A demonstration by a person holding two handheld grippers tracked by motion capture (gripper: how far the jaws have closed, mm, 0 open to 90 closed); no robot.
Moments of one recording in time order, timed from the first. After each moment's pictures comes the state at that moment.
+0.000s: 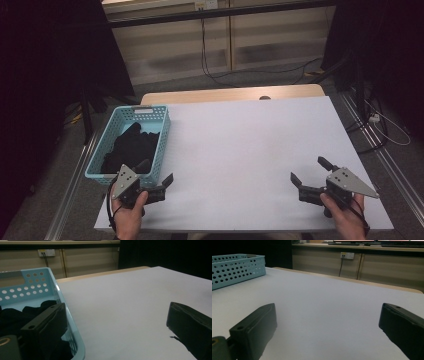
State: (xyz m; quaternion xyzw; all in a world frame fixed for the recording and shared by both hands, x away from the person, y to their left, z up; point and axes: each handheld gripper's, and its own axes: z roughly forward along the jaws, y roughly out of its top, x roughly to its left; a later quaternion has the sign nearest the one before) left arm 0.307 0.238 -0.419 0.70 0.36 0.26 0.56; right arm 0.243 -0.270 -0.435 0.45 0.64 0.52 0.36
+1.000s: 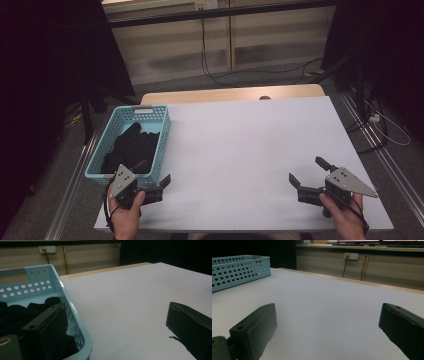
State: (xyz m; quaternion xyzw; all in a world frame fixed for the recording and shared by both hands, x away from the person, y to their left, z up) left arm 0.305 0.244 -0.416 0.71 0.36 0.25 0.55; right arm 0.243 -0.267 -0.434 0.44 0.64 0.53 0.35
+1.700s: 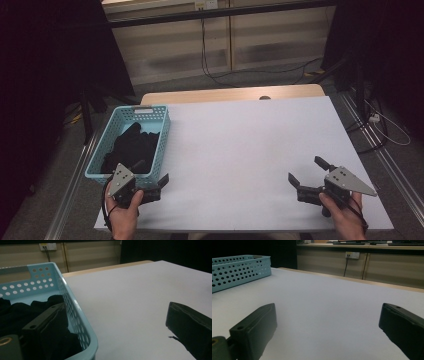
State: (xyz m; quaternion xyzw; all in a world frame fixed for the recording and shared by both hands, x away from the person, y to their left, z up) left arm 0.308 0.249 -0.413 0.72 0.36 0.25 0.53; right arm 0.246 -0.267 -0.436 0.44 0.64 0.53 0.34
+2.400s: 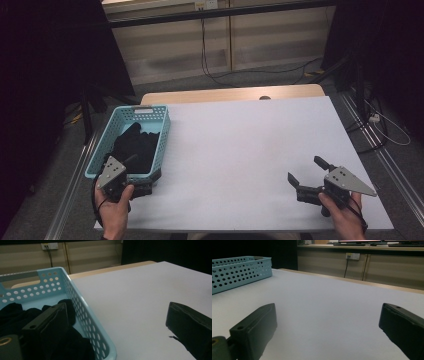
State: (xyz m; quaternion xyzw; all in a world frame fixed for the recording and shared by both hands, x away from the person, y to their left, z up) left arm 0.319 0.266 -0.392 0.72 0.37 0.25 0.53; right arm 0.246 -0.265 -0.434 0.44 0.64 0.53 0.34
